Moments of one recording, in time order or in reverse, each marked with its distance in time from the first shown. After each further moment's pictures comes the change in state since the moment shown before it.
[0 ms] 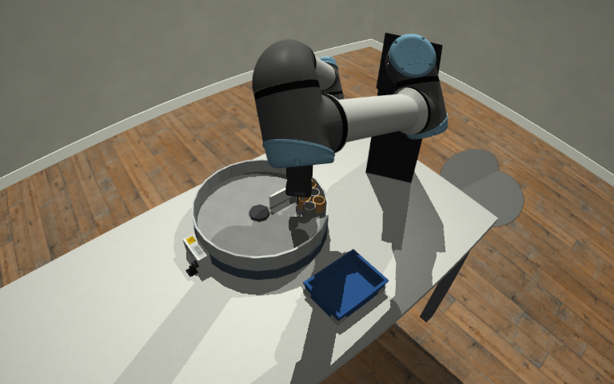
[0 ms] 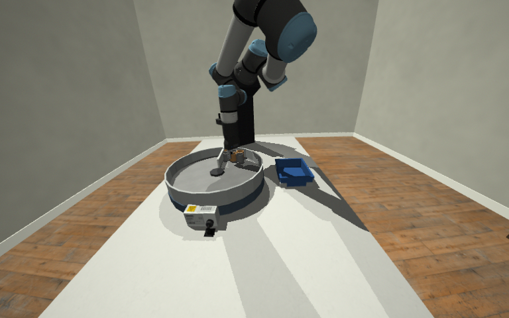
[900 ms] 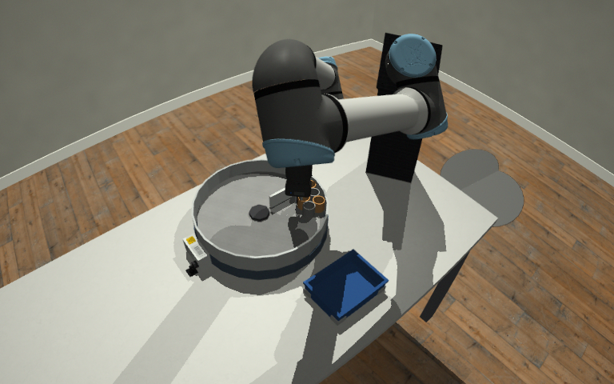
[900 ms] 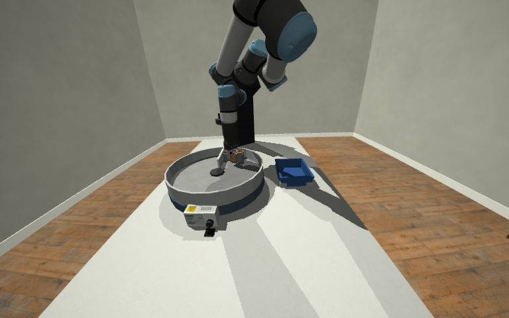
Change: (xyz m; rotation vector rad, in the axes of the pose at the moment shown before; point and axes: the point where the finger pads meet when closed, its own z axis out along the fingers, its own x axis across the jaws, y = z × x) arm -0.002 0.000 0.000 0.000 0.000 0.000
